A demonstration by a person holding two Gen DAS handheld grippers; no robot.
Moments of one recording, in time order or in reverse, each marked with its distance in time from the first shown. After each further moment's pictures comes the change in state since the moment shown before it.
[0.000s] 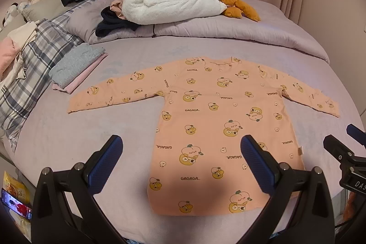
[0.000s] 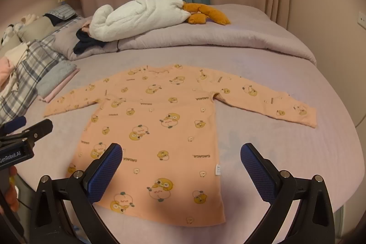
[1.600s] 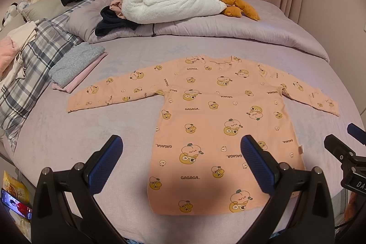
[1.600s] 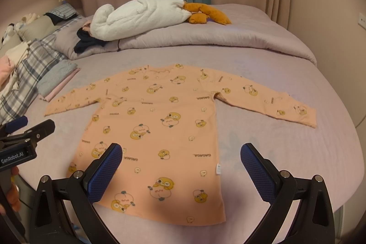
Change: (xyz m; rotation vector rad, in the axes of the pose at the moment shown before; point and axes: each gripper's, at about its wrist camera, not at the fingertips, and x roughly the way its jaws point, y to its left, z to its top) left arm 0.005 0.000 -0.004 0.003 0.000 0.003; right arm -0.002 0.002 -0.001 -0.001 0.000 0.001
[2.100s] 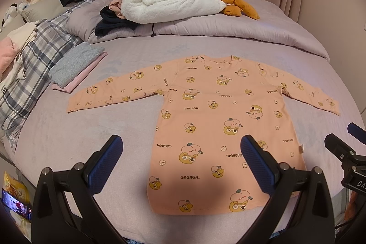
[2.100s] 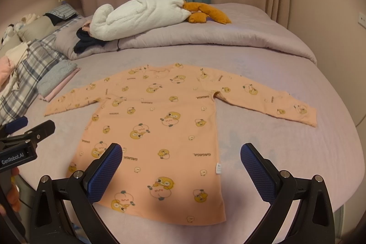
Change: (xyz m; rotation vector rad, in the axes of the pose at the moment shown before) left arm 0.001 -0.001 -0.001 0.002 0.001 0.002; right arm 0.001 0.001 -0.002 0.002 0.003 0.000
